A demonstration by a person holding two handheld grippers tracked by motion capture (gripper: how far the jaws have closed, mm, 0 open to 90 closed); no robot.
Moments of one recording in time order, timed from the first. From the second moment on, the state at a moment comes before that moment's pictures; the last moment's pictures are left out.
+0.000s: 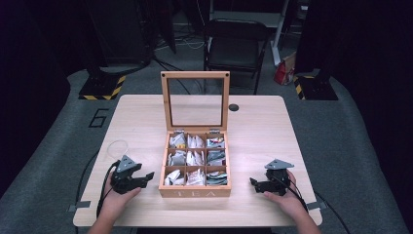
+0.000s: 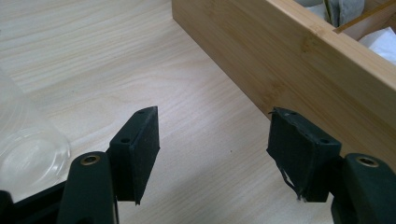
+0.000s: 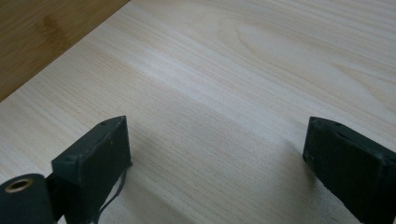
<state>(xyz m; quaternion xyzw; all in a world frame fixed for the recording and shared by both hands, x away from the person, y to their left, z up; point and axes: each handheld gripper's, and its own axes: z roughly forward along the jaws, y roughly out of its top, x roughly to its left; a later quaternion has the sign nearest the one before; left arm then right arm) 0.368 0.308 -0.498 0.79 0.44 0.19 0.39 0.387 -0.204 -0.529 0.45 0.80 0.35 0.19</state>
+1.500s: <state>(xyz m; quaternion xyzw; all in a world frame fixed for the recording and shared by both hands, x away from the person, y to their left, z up) 0.379 0.300 -0.452 0.79 0.43 0.19 0.40 0.387 -0.204 -0.529 0.45 0.80 0.35 0.19</state>
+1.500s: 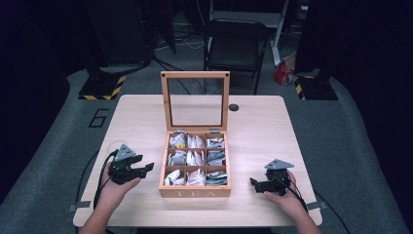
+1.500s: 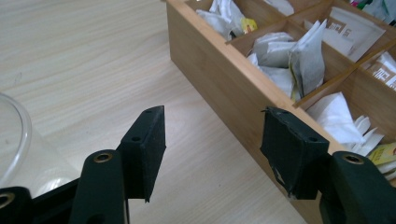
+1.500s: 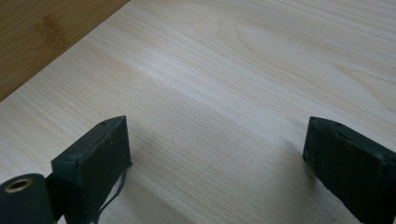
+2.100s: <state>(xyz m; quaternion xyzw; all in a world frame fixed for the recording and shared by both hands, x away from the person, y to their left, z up) 0.389 0.293 -0.430 0.79 0.42 0.20 0.40 0.387 -0.204 -0.529 0.45 0.80 0.35 0.19</state>
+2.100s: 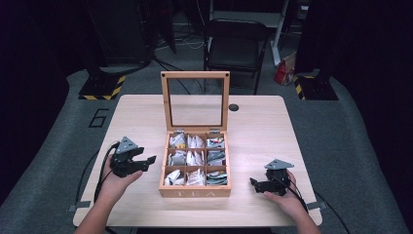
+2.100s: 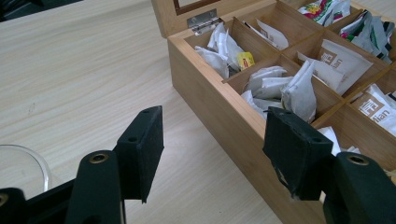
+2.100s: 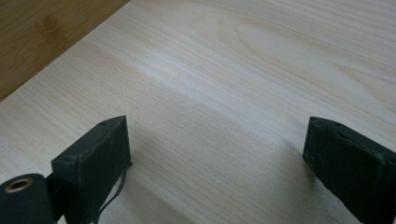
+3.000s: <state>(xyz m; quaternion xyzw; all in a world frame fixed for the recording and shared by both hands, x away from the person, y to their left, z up) 0.399 0.266 -0.420 0.81 0.39 0.18 0.41 0.387 -0.204 -0.529 0.45 0.80 0.35 0.19</state>
